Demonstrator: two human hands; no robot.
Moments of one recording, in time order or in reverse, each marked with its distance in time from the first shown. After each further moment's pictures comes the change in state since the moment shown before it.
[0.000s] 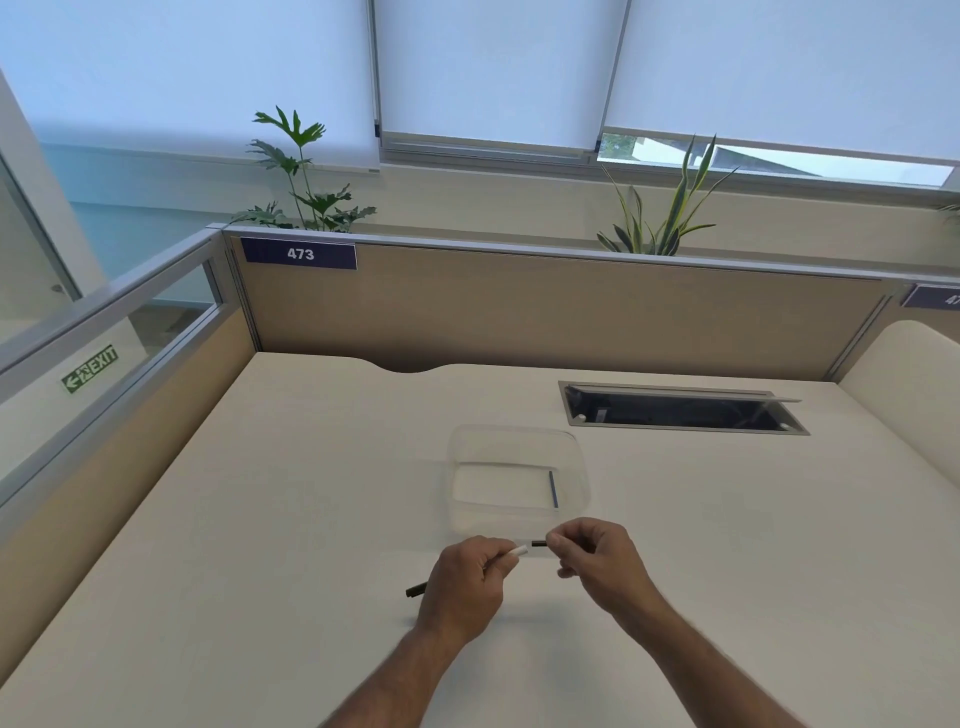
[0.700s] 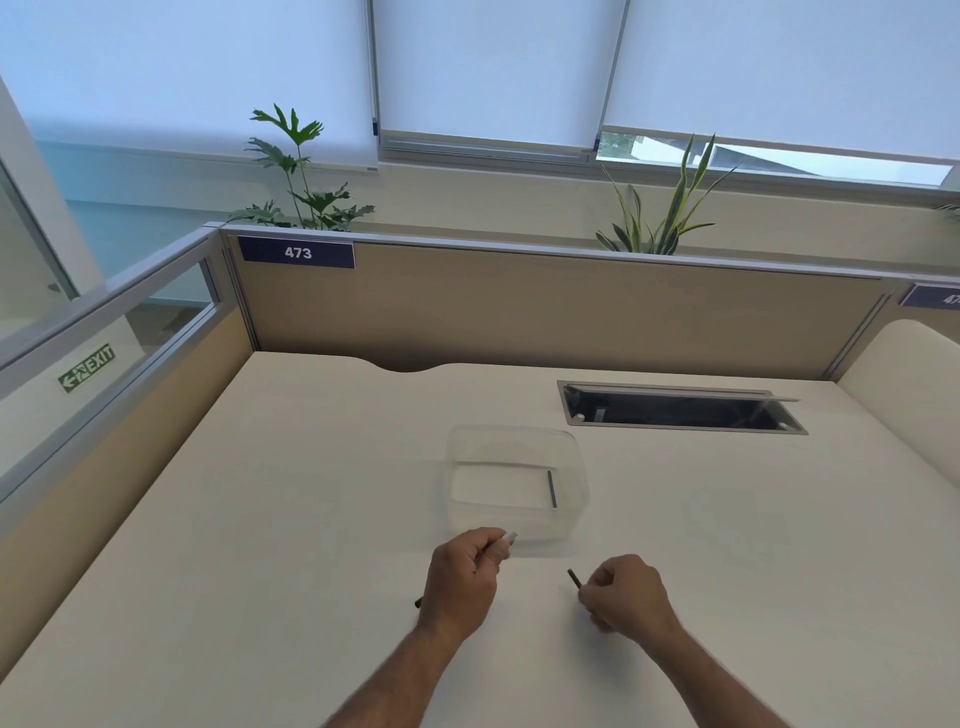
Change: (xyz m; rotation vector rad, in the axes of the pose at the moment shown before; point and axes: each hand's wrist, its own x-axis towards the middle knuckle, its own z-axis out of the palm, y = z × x) left_hand 0.004 0.000 0.004 -0.241 0.091 -0.134; right_hand -0.002 0.043 -0.023 -0.424 0.018 0.289
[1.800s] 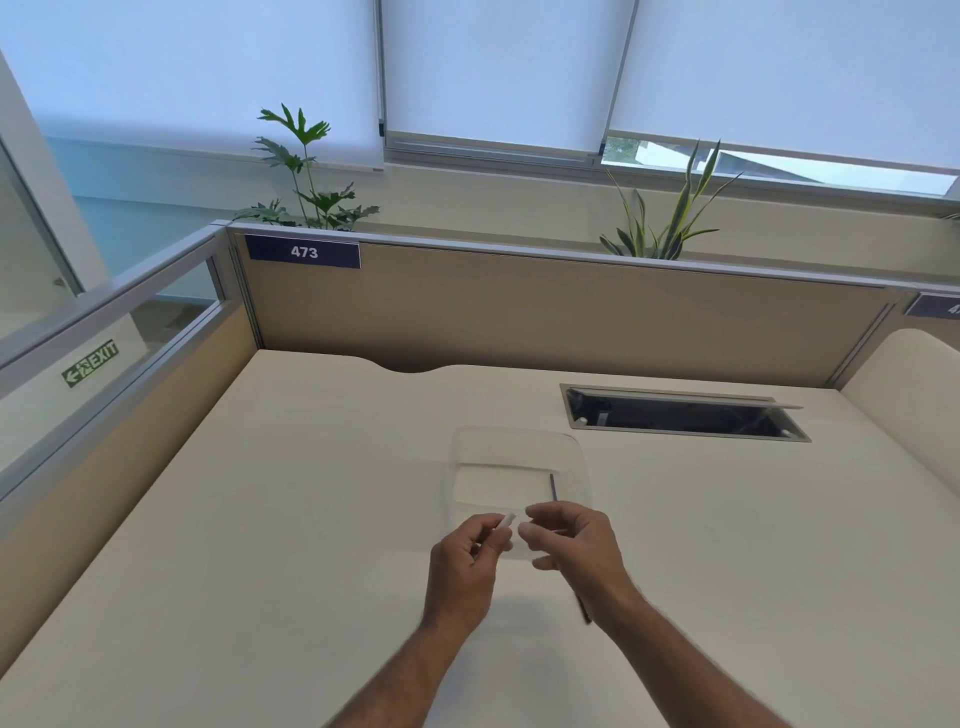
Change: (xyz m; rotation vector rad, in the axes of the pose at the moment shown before) left_hand 0.000 0.011 -0.001 -0.124 0.079 0.013; right_hand -0.020 -0.077 0.014 0.607 -0.033 -0.283
